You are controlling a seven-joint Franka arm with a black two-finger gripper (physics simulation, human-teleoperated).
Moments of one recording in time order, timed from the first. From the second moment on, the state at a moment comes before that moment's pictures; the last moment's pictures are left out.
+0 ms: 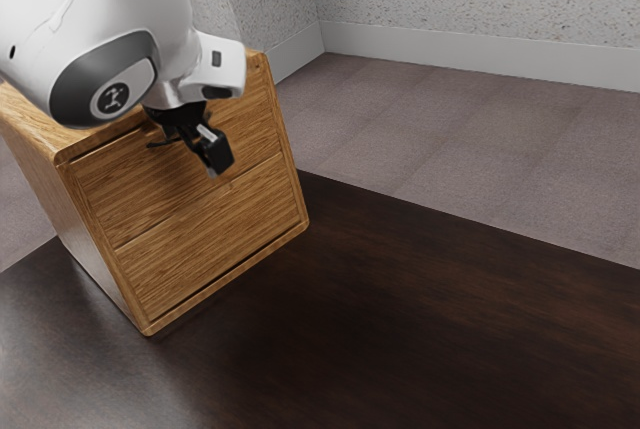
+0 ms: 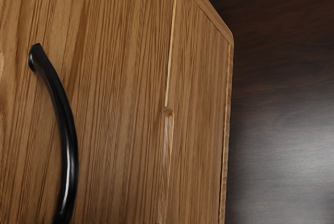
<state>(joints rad) -0.32 -0.14 0.36 -1.72 0.49 1.84 0.09</state>
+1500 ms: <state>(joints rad) -0.41 -0.17 0.32 -1.77 0.49 1.83 0.07</state>
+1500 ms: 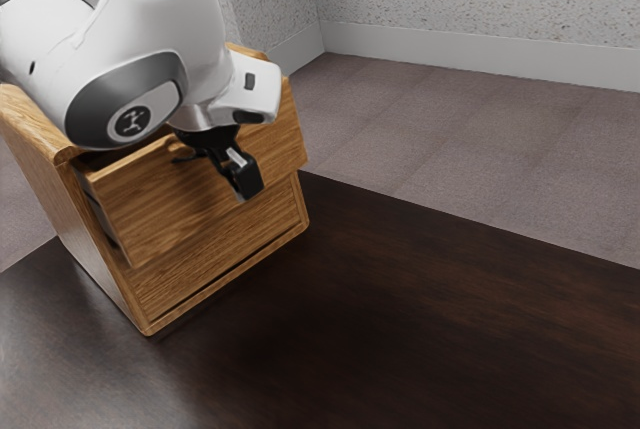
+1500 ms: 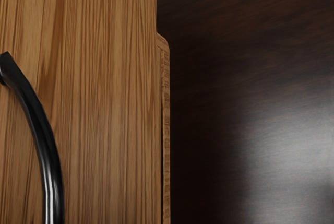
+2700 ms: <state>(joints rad) -0.39 -0.17 0.17 -1.79 0.57 1.74 -0.01</state>
